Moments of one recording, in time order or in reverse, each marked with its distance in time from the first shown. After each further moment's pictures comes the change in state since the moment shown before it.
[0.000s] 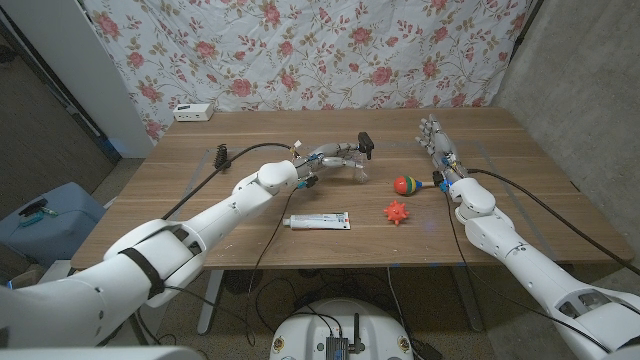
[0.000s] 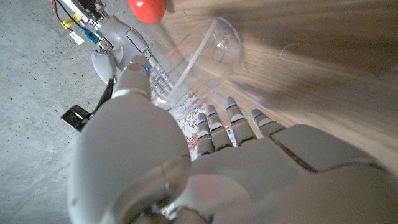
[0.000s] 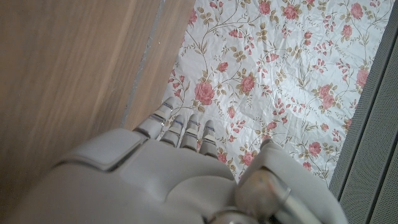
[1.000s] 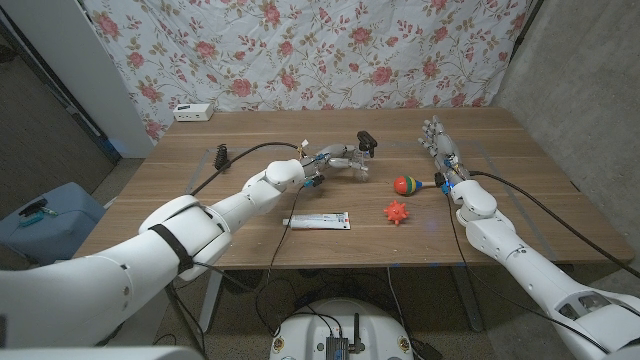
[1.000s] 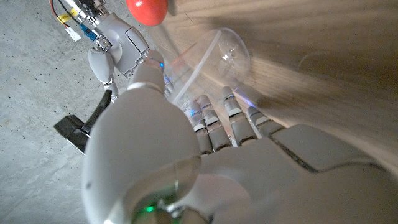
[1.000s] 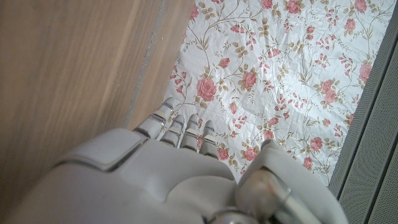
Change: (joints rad) left arm -0.115 -0.153 0.023 0.341 -0.019 -0.130 -0.069; left_hand 0.133 0.073 -0.008 -0.002 -0.066 0.201 -0.007 0.030 0.012 0.184 -0.031 0.051 0.037 0.174 -0.005 0.020 0.007 0.068 -0.039 0.007 0.000; right arm -0.008 0.003 0.008 0.010 0.004 0.014 -0.011; right_hand -0.003 -0.003 -0.004 -0.004 0.007 0.000 0.000 0.000 0.000 0.000 0.000 0.000 0.000 0.000 0.000 0.000 0.000 0.000 0.000 0.000 0.000
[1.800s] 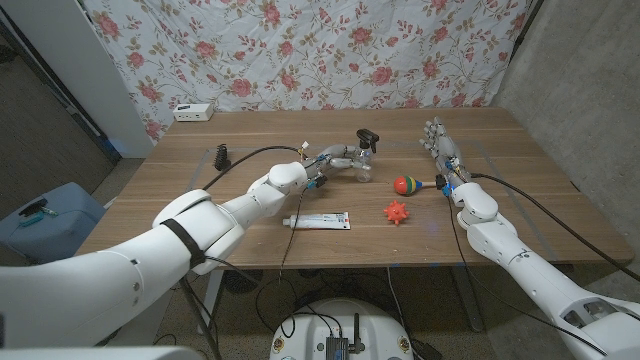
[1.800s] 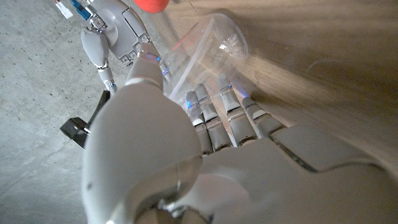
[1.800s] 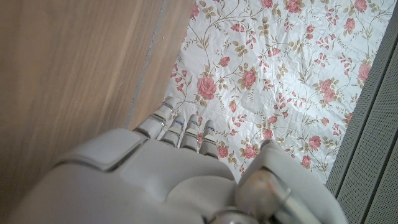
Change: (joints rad) left arm -0.006 -0.059 -0.024 0.109 -0.053 -0.062 0.005; left_hand 0.059 0.064 0.016 0.001 -0.127 0.200 0.032 0.095 0.037 0.128 0.013 0.108 0.111 0.187 0.004 0.104 0.087 0.143 -0.004 0.004 -0.005; right arm -0.032 -0.015 0.006 -0.047 -0.007 -0.010 -0.024; right_hand -0.004 0.004 0.000 0.000 0.000 0.006 -0.006 0.000 0.000 0.000 0.000 0.000 0.000 0.000 0.000 0.000 0.000 0.000 0.000 0.000 0.000
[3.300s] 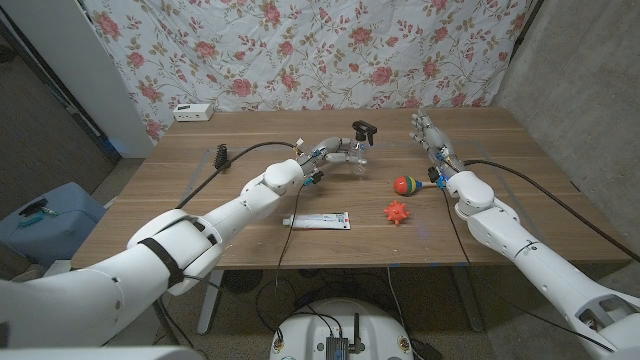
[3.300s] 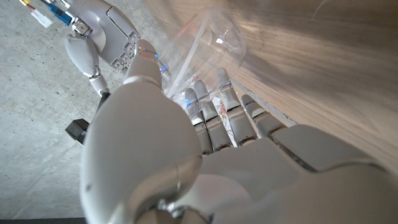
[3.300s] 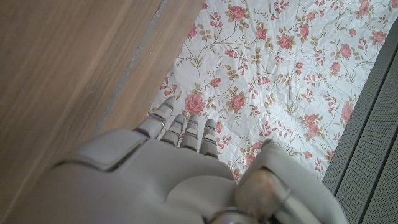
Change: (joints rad) left arm 0.095 0.146 -0.006 -0.337 0.070 0.092 0.141; left_hand 0.006 -0.006 -0.008 -0.007 -0.017 0.018 0.003 0.041 0.009 0.031 0.016 0.056 0.068 0.027 0.000 0.034 0.060 0.027 -0.002 -0.004 0.000; right arm -0.013 -0.093 -0.038 -0.233 -0.105 -0.187 -0.077; right_hand 0.005 -0.005 0.001 -0.010 0.000 0.011 0.000 0.000 0.000 0.003 0.011 0.000 0.000 0.000 0.000 0.000 -0.005 0.000 0.000 0.000 0.000
